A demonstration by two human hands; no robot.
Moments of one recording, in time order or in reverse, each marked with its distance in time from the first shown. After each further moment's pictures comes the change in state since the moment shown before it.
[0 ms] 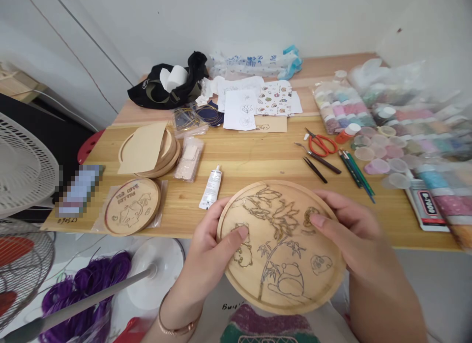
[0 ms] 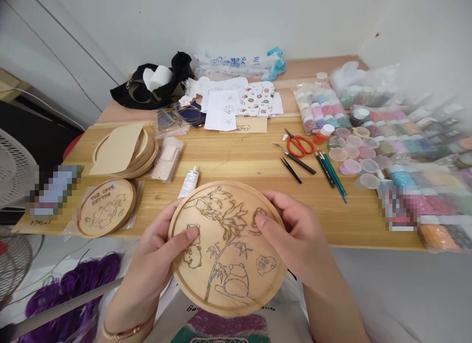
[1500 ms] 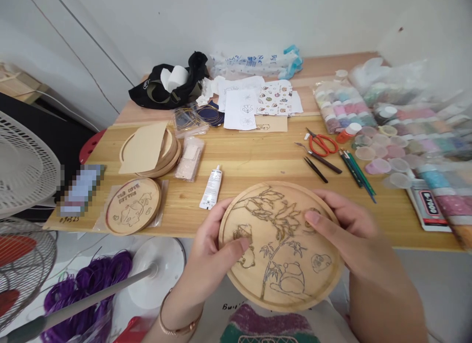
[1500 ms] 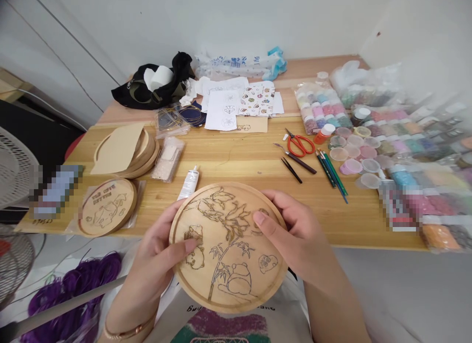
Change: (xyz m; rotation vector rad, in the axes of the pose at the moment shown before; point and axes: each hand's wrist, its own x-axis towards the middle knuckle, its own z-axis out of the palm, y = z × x) left_hand -0.004 -0.001 -0.002 0.040 -0.038 0.025; right_hand 0.003 0.002 -0.004 -0.009 -0.069 0.026
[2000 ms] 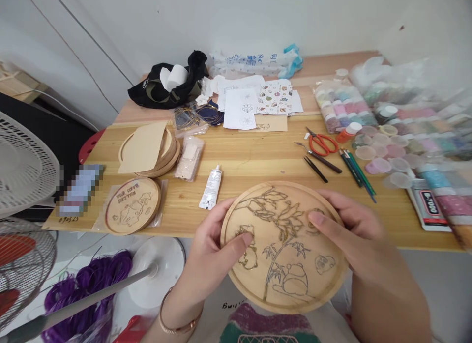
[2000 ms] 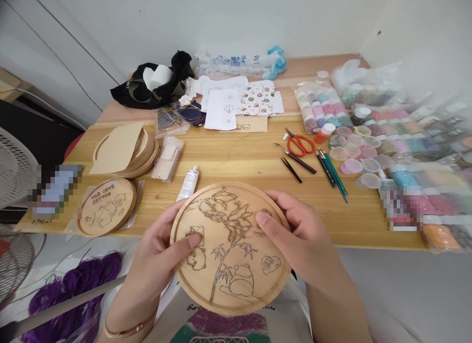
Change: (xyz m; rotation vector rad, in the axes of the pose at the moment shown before) left_hand 0.002 0.001 0.002 0.053 0.004 0.012; right_hand -0.004 -0.003 0.001 0.029 0.052 0.011
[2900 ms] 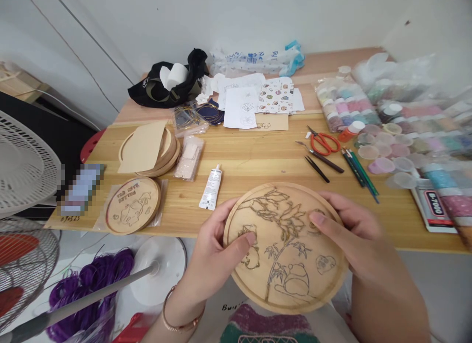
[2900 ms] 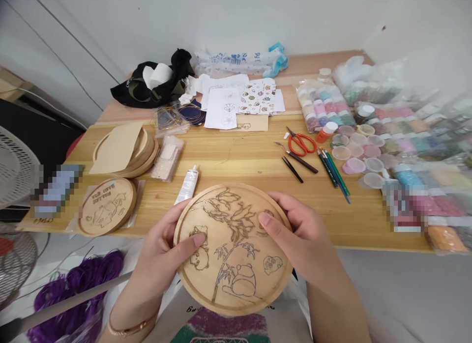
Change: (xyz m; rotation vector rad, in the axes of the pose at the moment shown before) left_hand 0.006 -0.008 -0.005 0.014 -0.094 0.028; right_hand 0.006 0.006 -0.009 -0.083 -0.053 -0.011
